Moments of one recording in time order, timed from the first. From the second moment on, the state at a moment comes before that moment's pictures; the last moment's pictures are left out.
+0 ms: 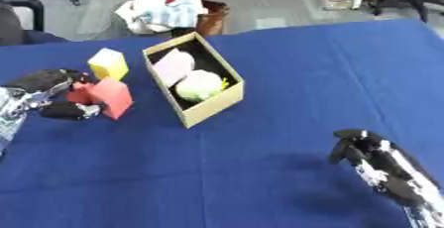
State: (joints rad) left arm -0.50 0.67 -0.10 -1.28 -0.91 -0.04 -0.47; right arm -0.16 -0.14 -0.01 -1.56 -0.07 -0.32 0.59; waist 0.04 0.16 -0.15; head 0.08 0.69
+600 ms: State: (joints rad) left arm -0.49 0.66 -0.11 -1.26 -0.90 -0.05 -0.48; right arm -0.16 -0.14 -0.01 -1.56 -0.07 -0.32 0.59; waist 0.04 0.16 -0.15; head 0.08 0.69
